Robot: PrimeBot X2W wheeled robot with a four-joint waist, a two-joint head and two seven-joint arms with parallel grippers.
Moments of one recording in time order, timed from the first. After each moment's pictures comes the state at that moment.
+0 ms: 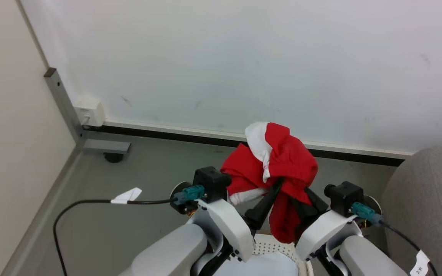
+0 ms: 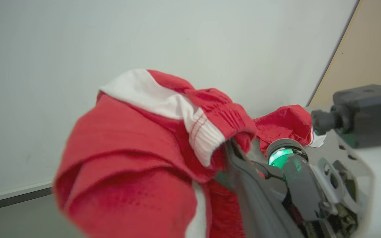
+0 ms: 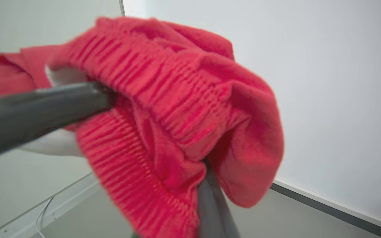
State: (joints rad) left arm -0.70 0.15 -1.01 0.46 -0.78 -0.03 -0.24; right arm -0.53 -0.06 0.60 0.67 0.51 0.13 -0.26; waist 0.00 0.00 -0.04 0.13
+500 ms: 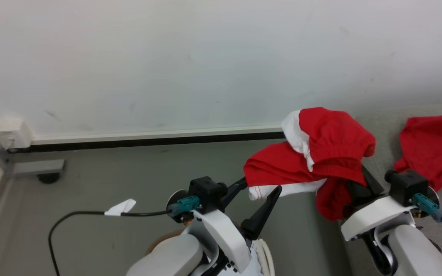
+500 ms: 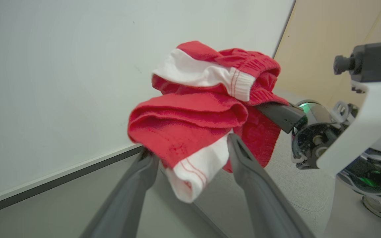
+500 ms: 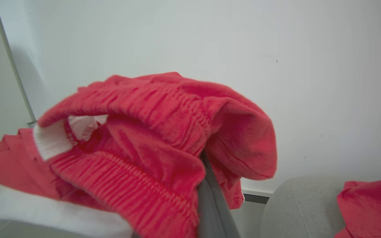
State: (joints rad) left arm -0.65 0.19 -1.01 0.40 -0.77 -0.03 -0.26; right arm -0.47 -0.15 0.36 0.54 0.44 0.13 -0.26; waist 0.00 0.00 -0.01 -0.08
